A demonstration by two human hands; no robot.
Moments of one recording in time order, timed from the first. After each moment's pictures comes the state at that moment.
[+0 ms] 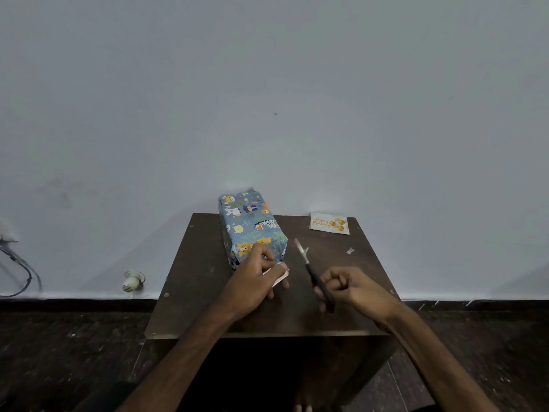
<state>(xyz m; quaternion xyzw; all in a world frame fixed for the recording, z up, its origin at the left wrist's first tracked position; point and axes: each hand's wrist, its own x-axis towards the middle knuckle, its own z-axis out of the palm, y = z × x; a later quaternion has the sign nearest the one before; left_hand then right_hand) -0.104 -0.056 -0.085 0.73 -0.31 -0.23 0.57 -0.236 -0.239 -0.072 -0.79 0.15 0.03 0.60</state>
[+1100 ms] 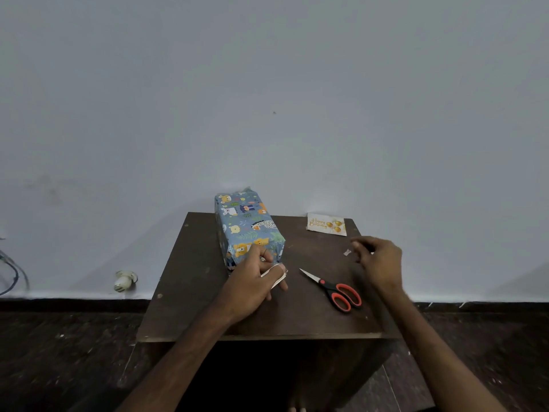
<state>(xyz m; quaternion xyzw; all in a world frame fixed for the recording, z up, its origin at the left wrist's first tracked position) -0.104 -0.060 -0.088 0.74 -0.32 -0.21 0.56 -0.203 -0.310 -0.100 -0.80 0.34 -0.33 0.36</state>
